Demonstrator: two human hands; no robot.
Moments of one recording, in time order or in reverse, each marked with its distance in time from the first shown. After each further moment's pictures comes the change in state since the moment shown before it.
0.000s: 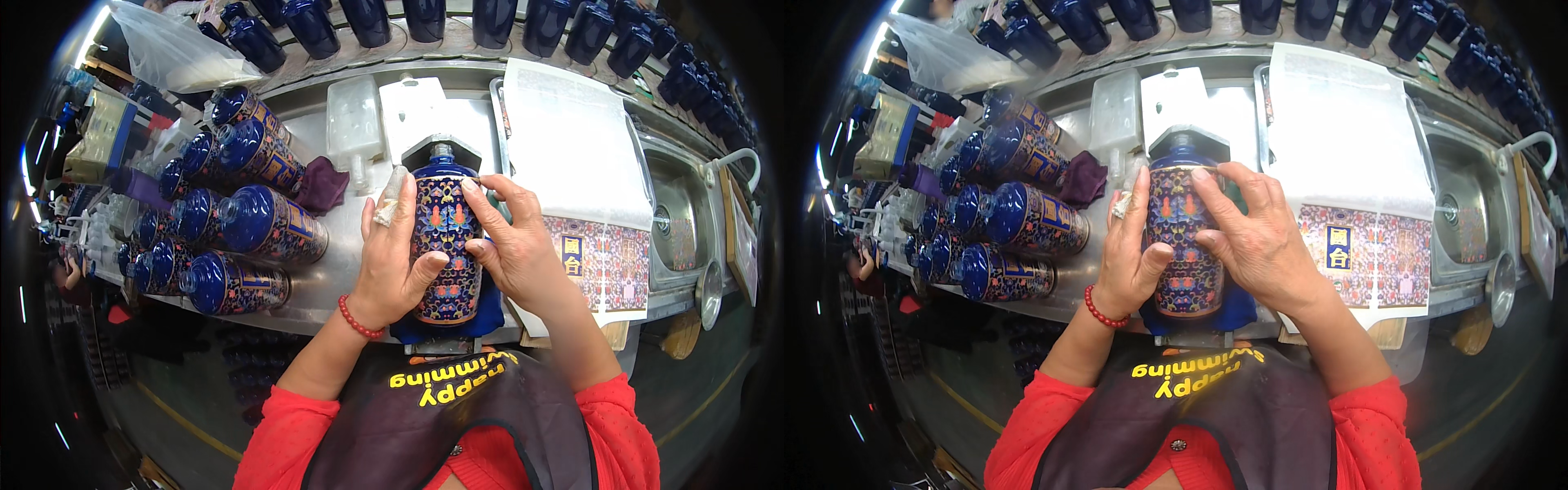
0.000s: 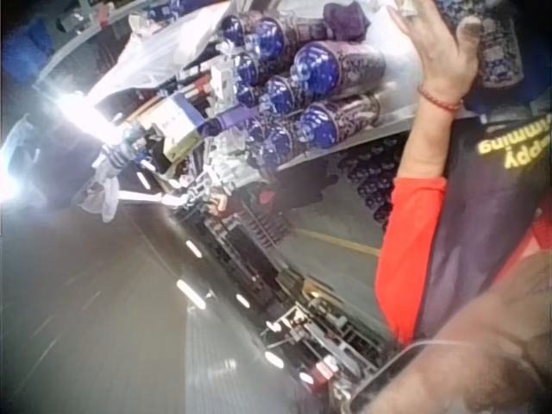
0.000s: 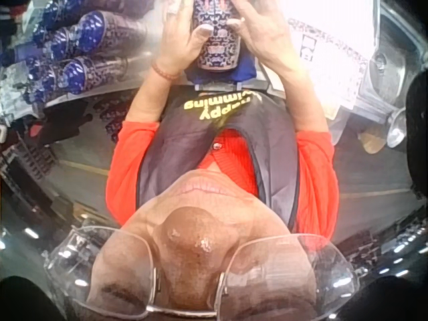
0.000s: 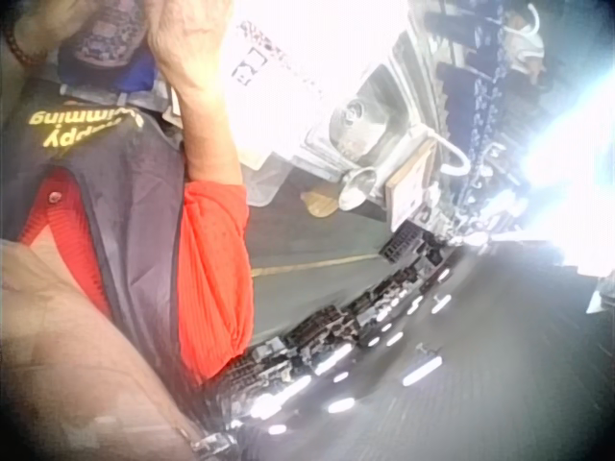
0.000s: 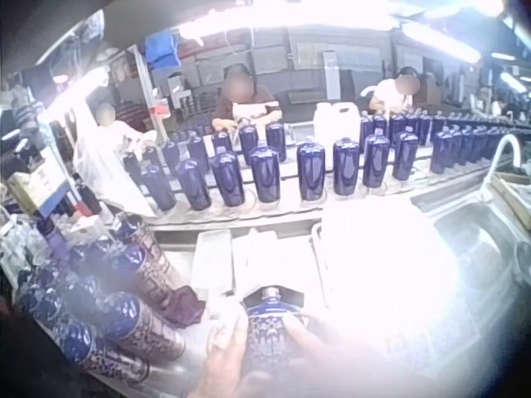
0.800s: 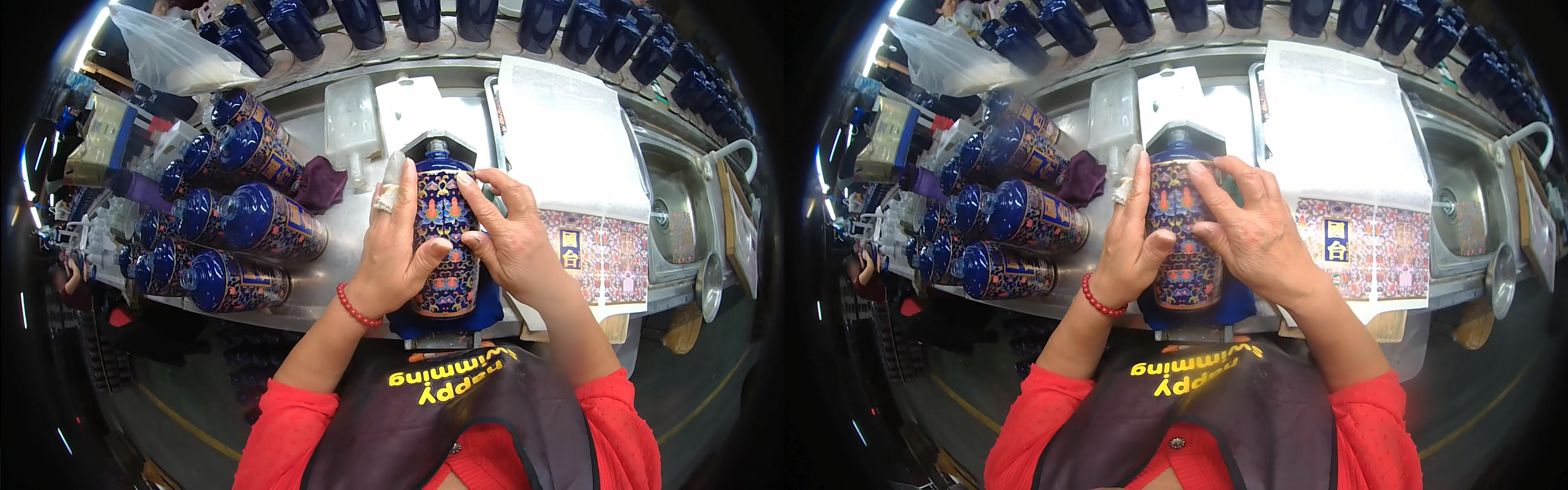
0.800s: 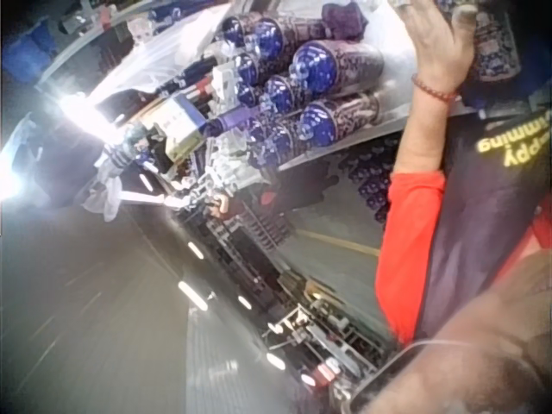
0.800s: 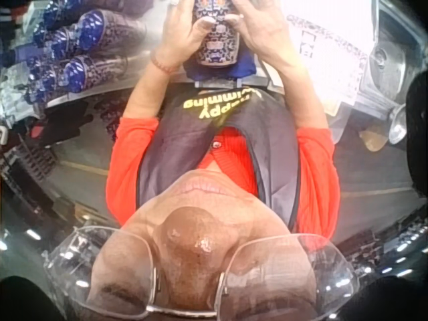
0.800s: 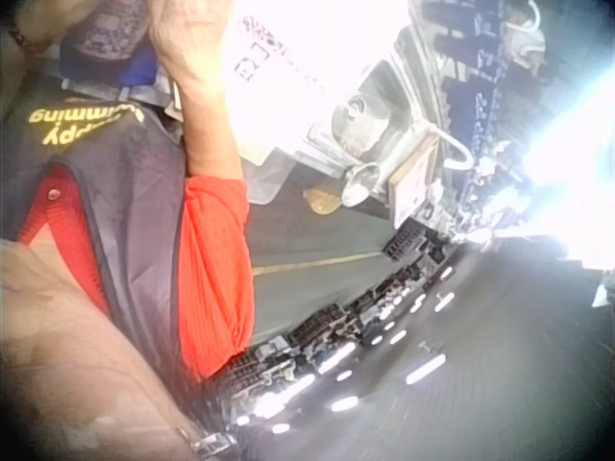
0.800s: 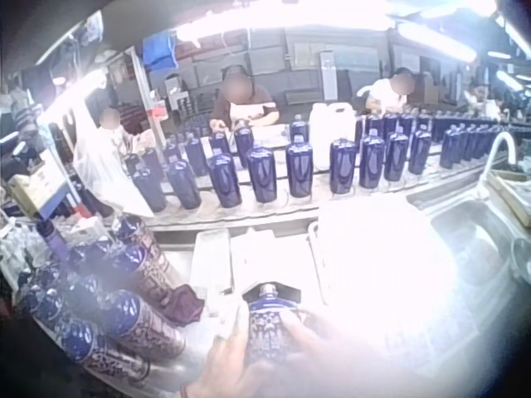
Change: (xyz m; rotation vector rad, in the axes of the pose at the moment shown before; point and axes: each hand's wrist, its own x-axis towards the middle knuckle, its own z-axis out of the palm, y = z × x) left_hand 0.010 0.004 -0.001 -0.157 -0.028 -0.022; right_hand 0.000 0.002 0.005 -0.014 0.079 -0.045
